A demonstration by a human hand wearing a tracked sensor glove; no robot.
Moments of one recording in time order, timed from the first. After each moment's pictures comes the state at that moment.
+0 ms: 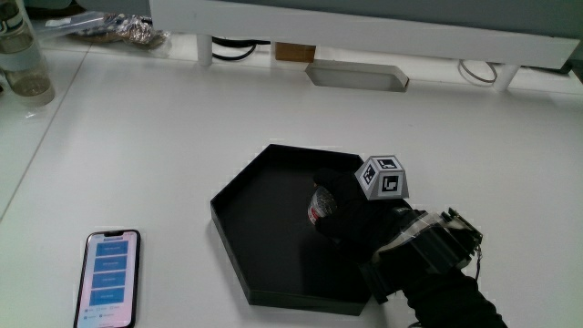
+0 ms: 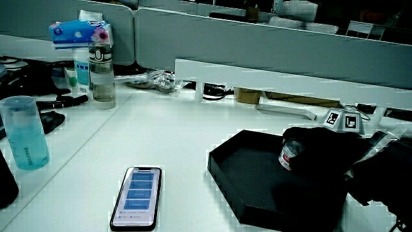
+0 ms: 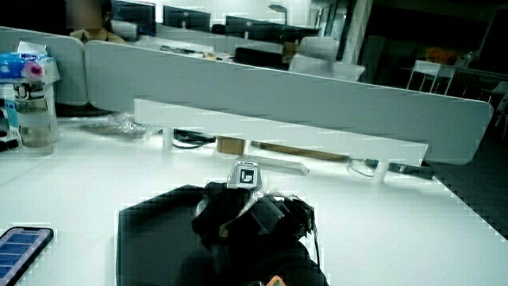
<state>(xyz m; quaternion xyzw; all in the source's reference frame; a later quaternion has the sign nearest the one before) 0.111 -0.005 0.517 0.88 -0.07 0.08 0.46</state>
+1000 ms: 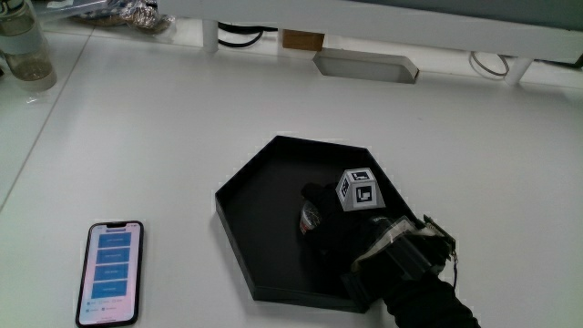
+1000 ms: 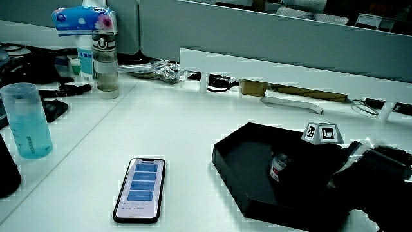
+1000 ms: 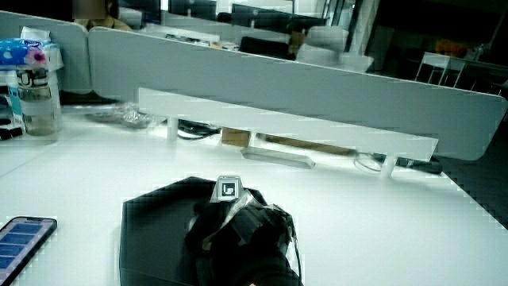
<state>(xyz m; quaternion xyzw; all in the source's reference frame) 0.081 0.011 0.545 0.85 -0.07 0.00 0.53</state>
